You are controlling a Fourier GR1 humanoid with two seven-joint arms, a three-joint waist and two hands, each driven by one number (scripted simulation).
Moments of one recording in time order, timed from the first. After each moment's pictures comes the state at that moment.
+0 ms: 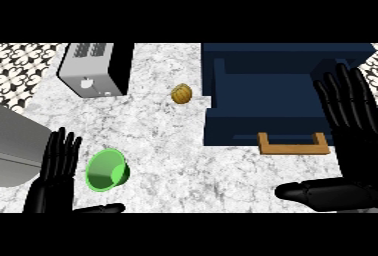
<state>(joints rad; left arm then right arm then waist) 0.28 0.04 -0.04 -1.85 0.12 0.06 -0.20 -0.11 -0.08 -0.03 -2.05 -0.12 0.09 0.14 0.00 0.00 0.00</state>
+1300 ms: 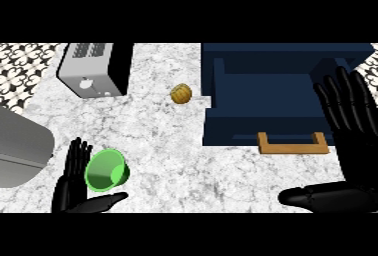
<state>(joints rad) 0.12 0.05 0.12 -1.25 0.13 -0.04 -0.57 -0.09 -0.08 -0.04 -2.05 -0.14 0.12 0.13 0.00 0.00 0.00</state>
